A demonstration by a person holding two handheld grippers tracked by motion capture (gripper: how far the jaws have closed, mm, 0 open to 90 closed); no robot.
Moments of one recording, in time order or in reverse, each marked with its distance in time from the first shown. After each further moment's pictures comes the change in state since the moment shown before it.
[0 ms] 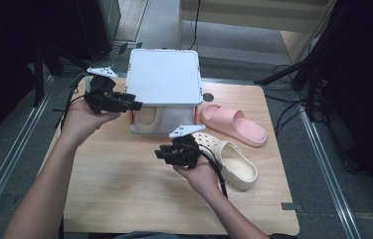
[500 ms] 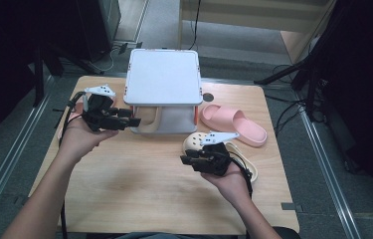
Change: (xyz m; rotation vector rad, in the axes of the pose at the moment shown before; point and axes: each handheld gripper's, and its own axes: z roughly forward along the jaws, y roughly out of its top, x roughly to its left) left arm -0.014 -0.042 0.003 -0.001 0.001 -0.030; right arm -0.024 -0.033 -0.062 -0.024 -0.017 0.006
